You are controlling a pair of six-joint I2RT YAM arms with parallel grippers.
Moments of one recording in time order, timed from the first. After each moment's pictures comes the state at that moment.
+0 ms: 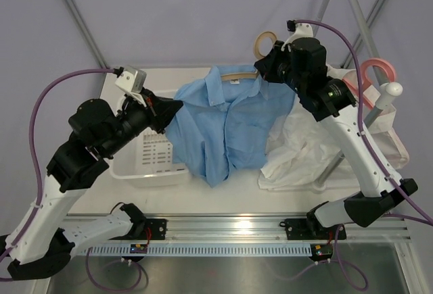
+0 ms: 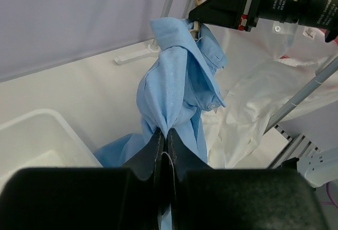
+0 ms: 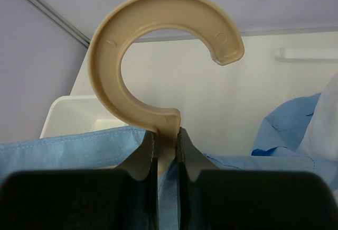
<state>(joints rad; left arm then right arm) -0.74 0.90 1.44 -0.58 -0.02 -0.27 0.51 1.43 1.77 -0.61 0.14 0.45</state>
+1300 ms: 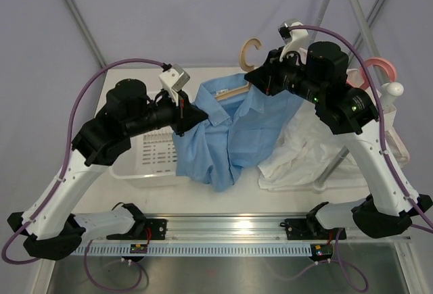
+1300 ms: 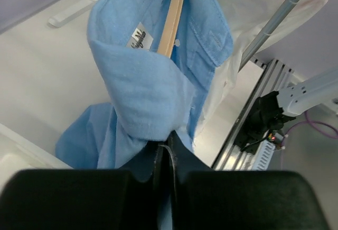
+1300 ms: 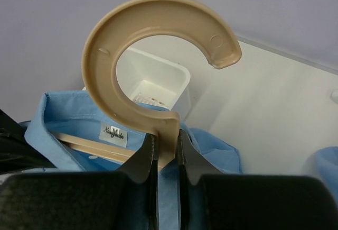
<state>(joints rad) -0.74 1.10 1.55 -0.71 0.29 -0.18 0.60 1.33 1.86 -0.70 -0.17 0.24</state>
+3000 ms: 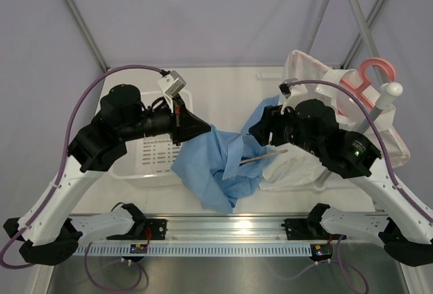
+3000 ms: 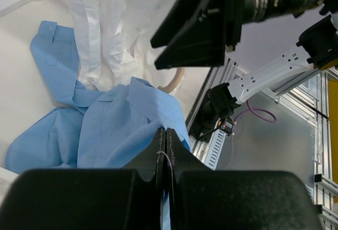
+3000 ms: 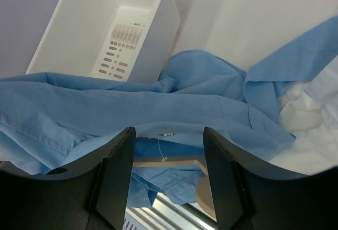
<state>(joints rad) -0.74 1.03 1.50 -0.68 0.47 -0.29 0.81 1.04 1.42 -0.80 0.12 0.44</state>
